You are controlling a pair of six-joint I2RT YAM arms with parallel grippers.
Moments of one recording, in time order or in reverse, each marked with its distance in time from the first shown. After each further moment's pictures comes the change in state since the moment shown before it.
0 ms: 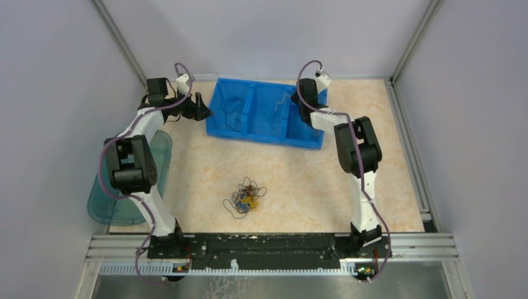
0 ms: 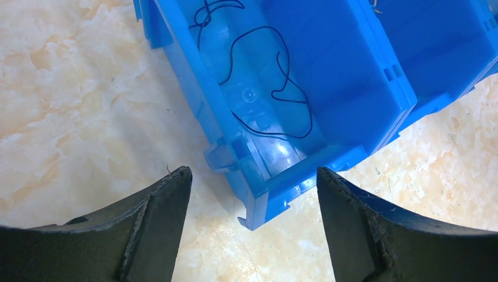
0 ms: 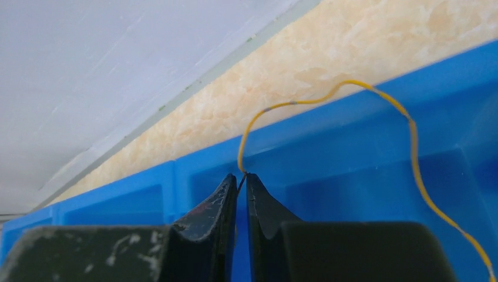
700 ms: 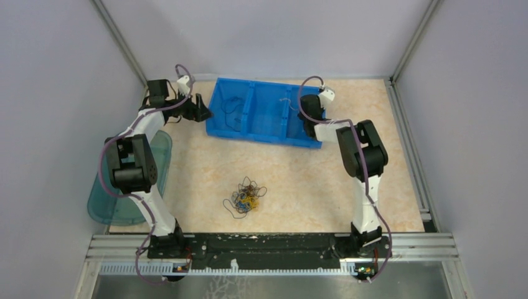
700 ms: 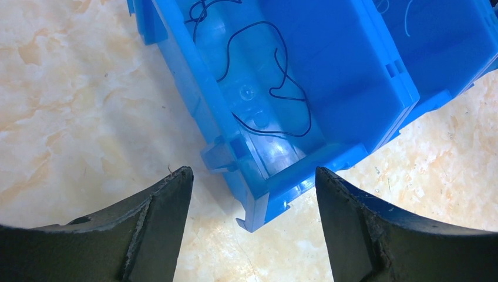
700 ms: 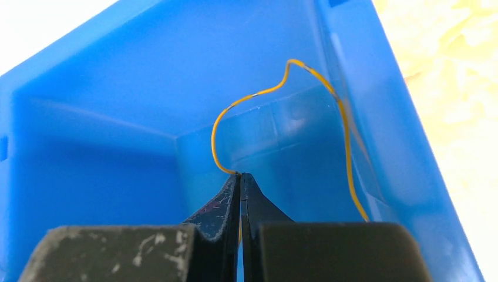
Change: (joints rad) left arm 0.000 0.009 -0.015 0.021 0.009 -0.009; right arm 0.000 -0.063 -0.264 0.079 0.094 -0.087
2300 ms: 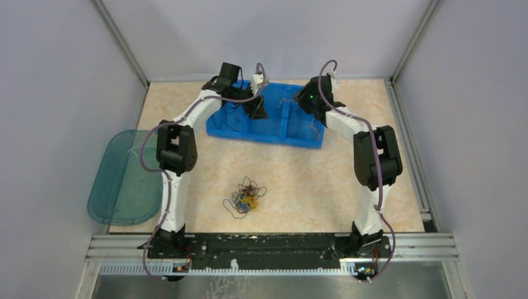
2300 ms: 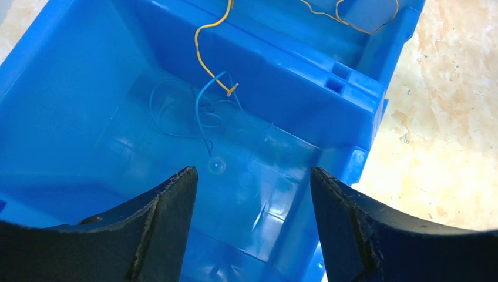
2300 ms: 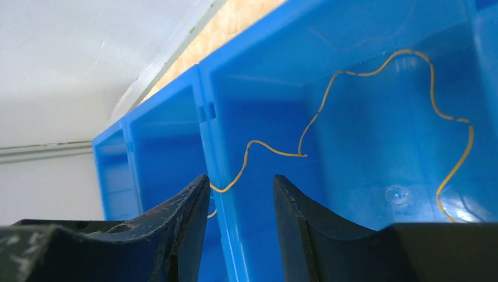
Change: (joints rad) left arm -0.443 0.382 0.616 -0.328 0.036 0.340; right arm -0.051 -0.186 0.132 -0.324 -0.394 0.261
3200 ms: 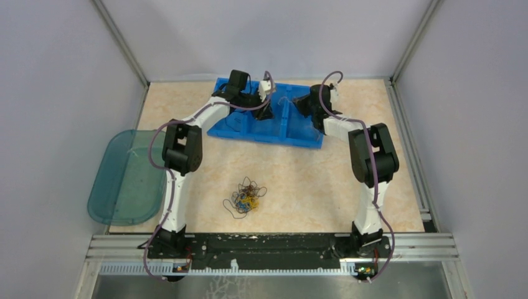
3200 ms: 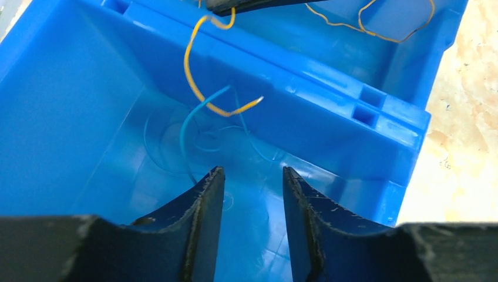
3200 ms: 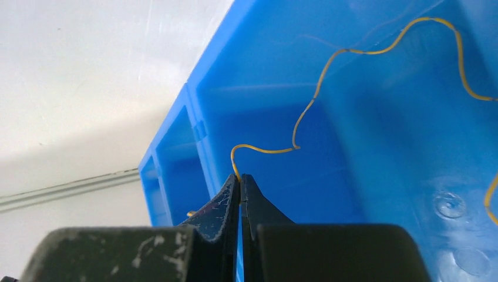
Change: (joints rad) left arm -0.060 0.048 -0.076 0.220 -0.038 -0.033; right arm 0.000 0.065 -0.103 0.234 -0.007 0.279
